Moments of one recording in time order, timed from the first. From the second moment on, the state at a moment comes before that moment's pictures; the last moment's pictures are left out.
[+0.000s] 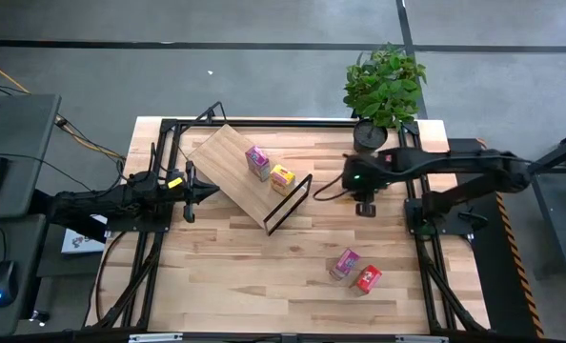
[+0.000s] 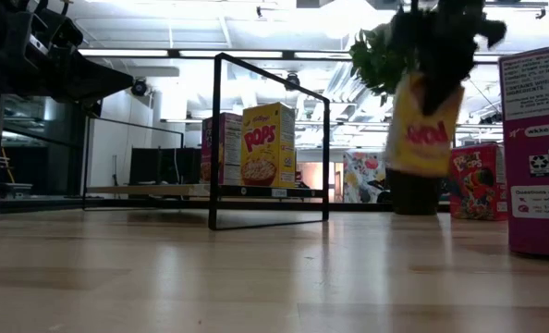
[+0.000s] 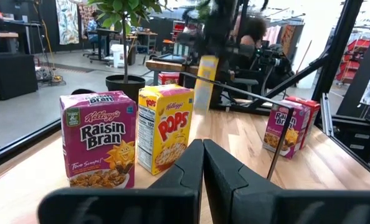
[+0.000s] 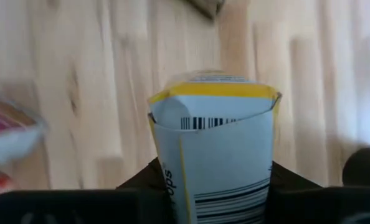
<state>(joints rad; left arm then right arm) 0.10 0.01 0.01 0.01 -0.04 -0.09 -0.08 1.23 1.05 -1.01 0.05 -0.03</state>
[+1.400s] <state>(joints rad) 0.10 0.87 0.40 0.75 -0.05 -0.04 0.04 1.37 0.76 1.00 0.04 -0.22</state>
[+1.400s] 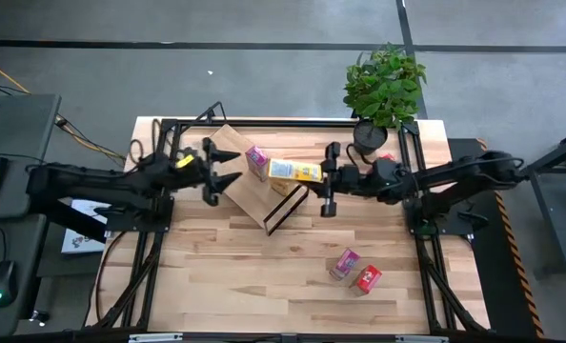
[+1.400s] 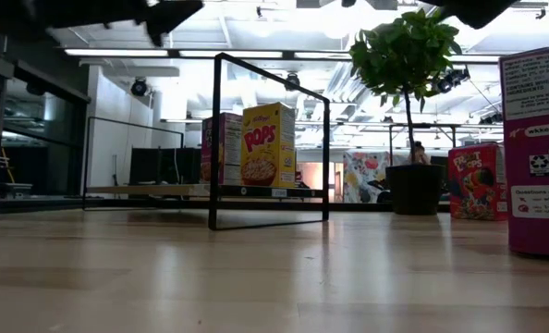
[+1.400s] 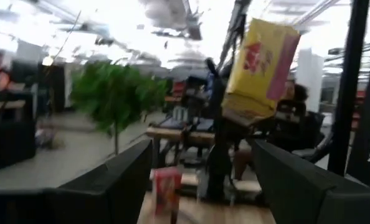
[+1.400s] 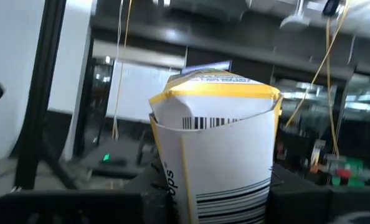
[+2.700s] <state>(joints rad) 0.09 1.44 0.68 1.41 0.18 0.02 0.03 1.58 0.93 1.13 0.05 -0.17</state>
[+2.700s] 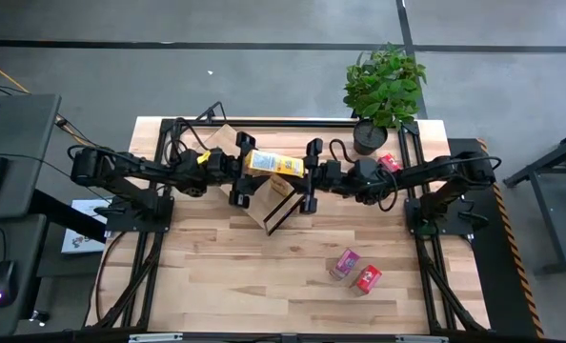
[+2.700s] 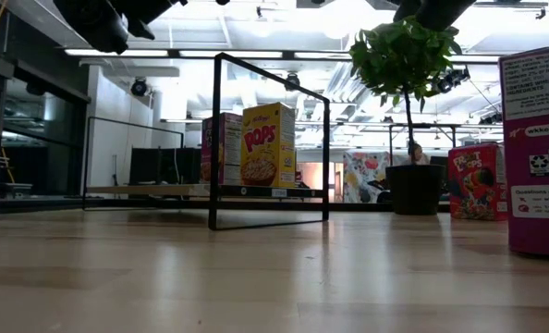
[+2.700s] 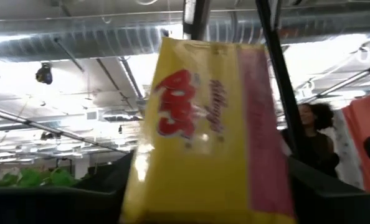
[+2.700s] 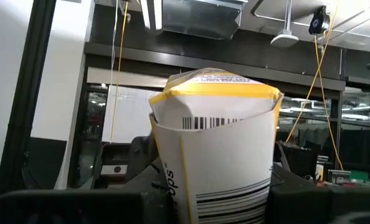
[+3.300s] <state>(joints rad) 0.12 1.36 0.68 1.21 0.11 0.04 0.03 1.43 0.93 0.80 0.16 -0.23</state>
